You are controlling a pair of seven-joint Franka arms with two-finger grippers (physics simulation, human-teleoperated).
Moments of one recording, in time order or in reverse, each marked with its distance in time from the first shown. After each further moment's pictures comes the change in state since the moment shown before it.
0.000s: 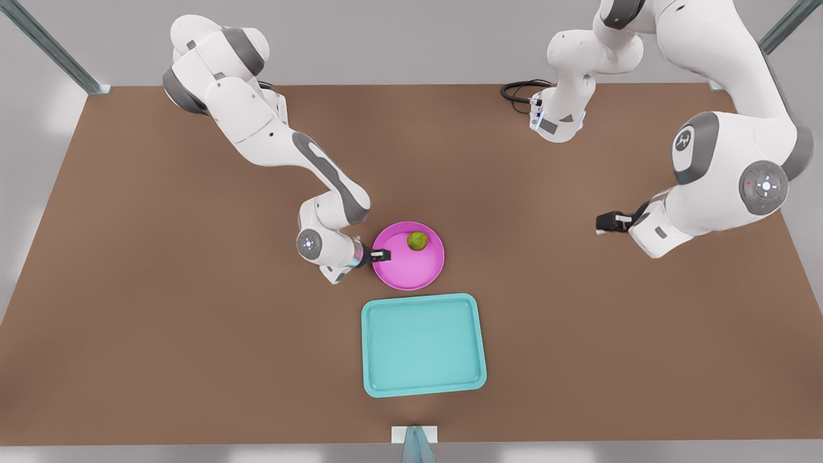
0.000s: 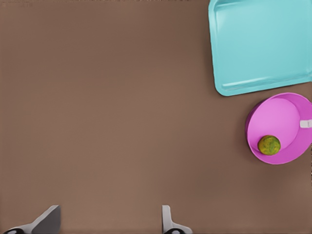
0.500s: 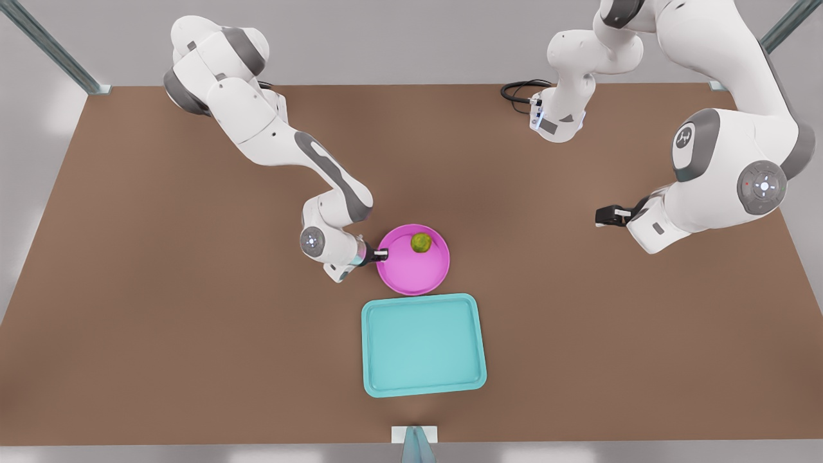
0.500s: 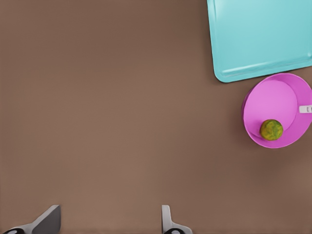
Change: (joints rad) left arm 0.000 0.000 0.001 -0.001 0.000 -0.045 0.019; right arm -0.001 0.004 0.021 -0.003 0.002 0.028 -0.018
